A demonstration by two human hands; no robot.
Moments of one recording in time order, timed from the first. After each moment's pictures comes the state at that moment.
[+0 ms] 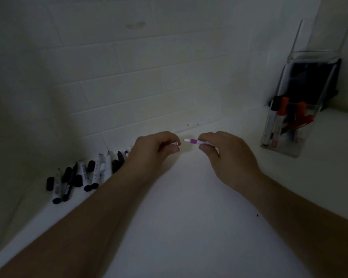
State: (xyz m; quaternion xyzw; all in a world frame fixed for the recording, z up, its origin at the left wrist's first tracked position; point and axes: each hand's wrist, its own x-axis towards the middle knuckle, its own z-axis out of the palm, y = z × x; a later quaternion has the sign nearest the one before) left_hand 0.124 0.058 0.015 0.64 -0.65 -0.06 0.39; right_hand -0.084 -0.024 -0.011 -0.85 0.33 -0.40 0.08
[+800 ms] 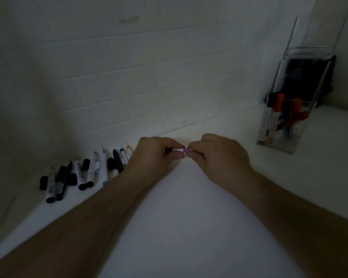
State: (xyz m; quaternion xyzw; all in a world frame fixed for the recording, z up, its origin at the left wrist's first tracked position) left_hand 0.107 0.057 0.010 0.64 -0.69 -0.02 0.34; right_hand -0.079 -0.009 -0.008 -0.89 0.33 -0.30 -0.04
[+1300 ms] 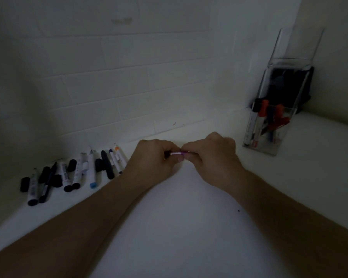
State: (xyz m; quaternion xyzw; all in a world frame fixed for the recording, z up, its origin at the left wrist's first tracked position) left_hand 0.092 0.055 0.004 0.61 -0.71 0.04 0.34; right_hand -0.090 -0.012 -0.006 -0.89 0.36 -0.28 -0.04
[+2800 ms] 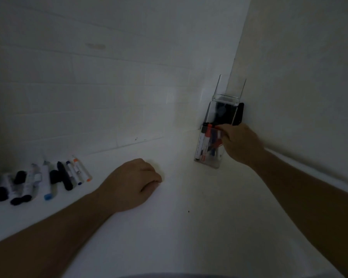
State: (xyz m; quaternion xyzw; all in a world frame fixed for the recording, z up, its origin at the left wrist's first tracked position) left_hand 0.068 0.066 -0.010 0.44 -0.84 0.13 0.28; right_hand -0.251 -0.077 0.074 -0.81 0.52 -0.25 -0.15
